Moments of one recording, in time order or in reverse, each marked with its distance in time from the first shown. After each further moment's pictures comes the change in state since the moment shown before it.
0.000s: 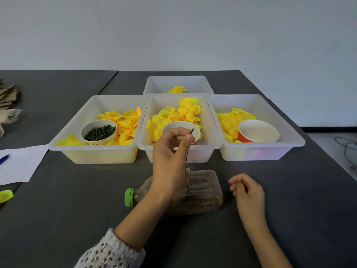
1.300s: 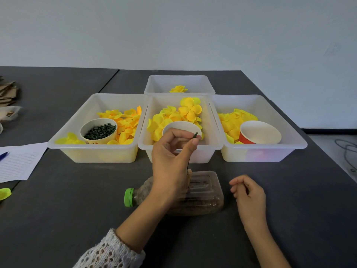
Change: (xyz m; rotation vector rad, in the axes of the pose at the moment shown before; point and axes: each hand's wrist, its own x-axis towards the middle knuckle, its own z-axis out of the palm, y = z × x) left_hand -0.003 0.003 0.001 -0.038 0.036 0.017; right_hand 0.002 0.001 0.001 -0.007 0.002 0.009
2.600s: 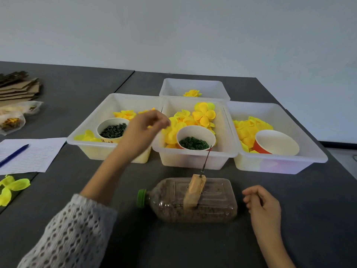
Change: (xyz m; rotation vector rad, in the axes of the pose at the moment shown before) left_hand 0.094 0.008 -0.100 0.573 -0.274 0.078; right_hand 0.001 -0.001 0.002 -0.057 0.005 0.054
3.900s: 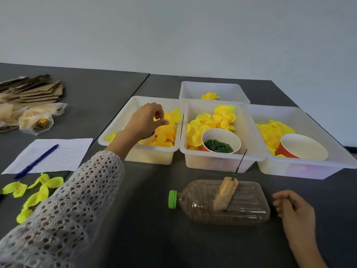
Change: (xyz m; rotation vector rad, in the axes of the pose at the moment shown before) left_hand 0.066 -0.093 -0.073 0.626 -0.014 0.111; right_hand -0.001 -0.001 0.003 -0.032 0.078 -0.011
